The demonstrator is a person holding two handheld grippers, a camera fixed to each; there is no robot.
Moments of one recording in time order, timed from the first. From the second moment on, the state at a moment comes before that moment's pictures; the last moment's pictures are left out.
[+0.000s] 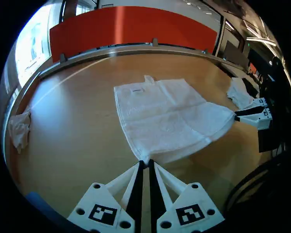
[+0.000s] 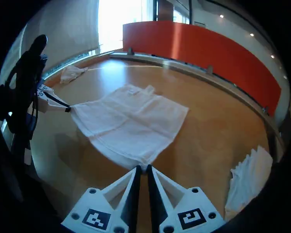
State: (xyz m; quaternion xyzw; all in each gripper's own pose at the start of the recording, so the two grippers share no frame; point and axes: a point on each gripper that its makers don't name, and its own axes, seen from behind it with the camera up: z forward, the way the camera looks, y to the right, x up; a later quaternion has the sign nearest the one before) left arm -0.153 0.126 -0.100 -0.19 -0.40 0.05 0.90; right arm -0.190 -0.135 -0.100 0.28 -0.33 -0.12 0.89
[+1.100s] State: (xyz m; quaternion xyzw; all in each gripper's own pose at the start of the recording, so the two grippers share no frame) left arm -0.089 0.138 -0.135 -0.20 -0.41 -0.02 0.89; right arm -0.118 -0.121 -0.119 0.29 -0.33 -0.12 0.89
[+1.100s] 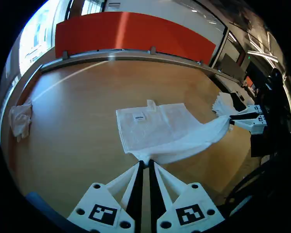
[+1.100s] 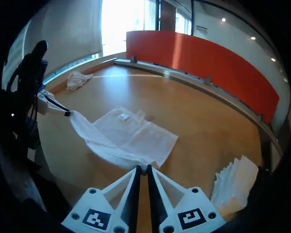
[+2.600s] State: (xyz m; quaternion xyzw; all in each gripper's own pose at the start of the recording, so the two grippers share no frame) left arm -0.173 0.135 0.016 -0.16 -0.41 0.00 0.90; right arm -0.209 -0.106 0.019 0.21 -0.38 -0.12 0.89
